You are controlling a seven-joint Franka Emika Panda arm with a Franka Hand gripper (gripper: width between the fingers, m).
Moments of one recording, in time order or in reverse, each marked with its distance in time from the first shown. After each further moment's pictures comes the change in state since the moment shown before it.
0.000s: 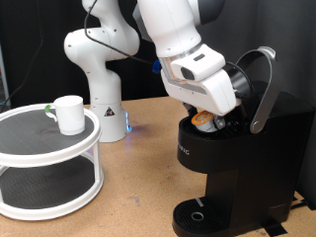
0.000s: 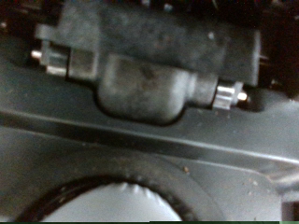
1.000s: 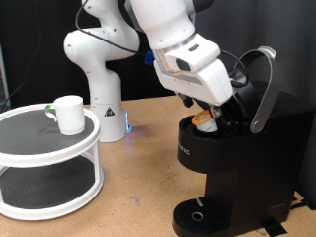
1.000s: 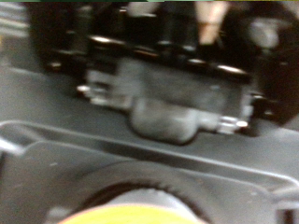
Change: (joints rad) arm -0.018 -0.033 -0.020 0.026 0.020 -0.122 -0.063
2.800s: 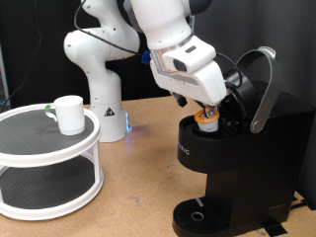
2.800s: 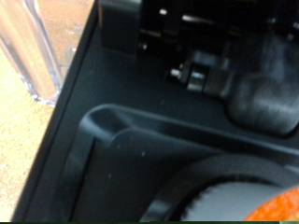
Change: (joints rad) arm -0.005 -0.048 0.016 -0.067 -0.049 0.010 0.015
